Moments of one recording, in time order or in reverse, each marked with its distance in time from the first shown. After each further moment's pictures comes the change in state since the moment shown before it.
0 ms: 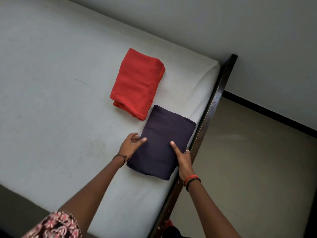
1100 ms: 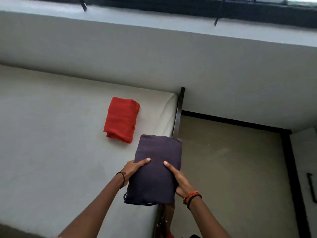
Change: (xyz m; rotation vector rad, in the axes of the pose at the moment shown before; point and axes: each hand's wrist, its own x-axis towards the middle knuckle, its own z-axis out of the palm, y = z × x) left_hand -0.161 0.078 0.013 -0.020 -0.316 -0.075; right_hand -0.179 -0.057 -0.052 0.218 -0.169 0.143
